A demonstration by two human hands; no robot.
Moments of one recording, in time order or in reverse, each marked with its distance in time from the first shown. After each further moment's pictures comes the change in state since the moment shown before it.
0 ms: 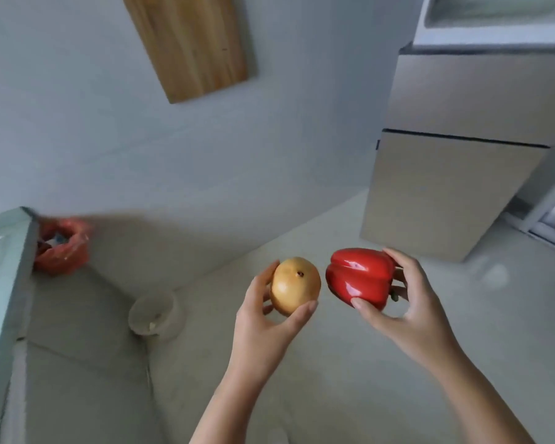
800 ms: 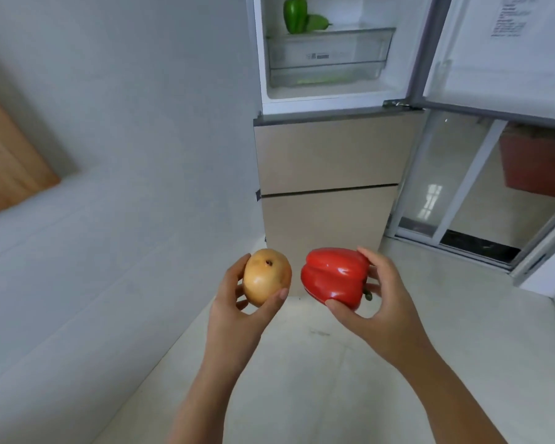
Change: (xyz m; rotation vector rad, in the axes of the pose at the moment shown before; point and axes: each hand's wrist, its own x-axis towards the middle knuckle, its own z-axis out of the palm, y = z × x) left_hand 0.317 0.058 0.147 -0.121 -0.372 0.202; right_hand 0.232 0.054 -0.067 -0.164 0.425 0.103
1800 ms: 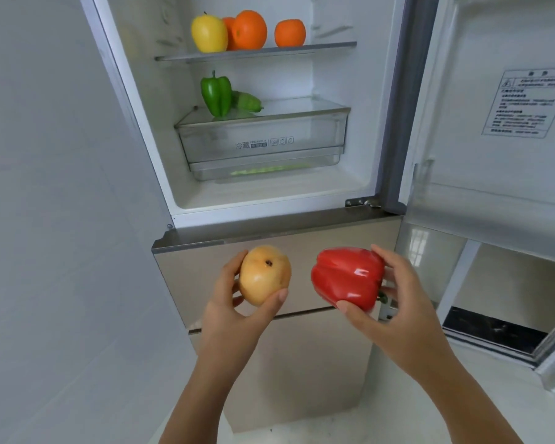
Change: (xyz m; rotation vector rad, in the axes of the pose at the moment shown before) left_hand 0.365 0.057 0.247 0.034 -0.036 0.233; right_hand 0.380 0.155 -0.135 -0.107 0.134 -0.101
